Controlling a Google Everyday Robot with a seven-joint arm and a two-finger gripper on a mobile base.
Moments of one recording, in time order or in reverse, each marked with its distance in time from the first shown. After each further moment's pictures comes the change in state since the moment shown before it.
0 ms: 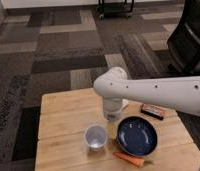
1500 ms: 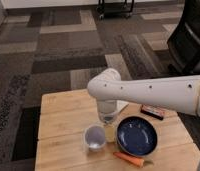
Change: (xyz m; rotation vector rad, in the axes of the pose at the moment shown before) arm -0.017 0.016 -0.001 -0.022 -0.014 -0.186
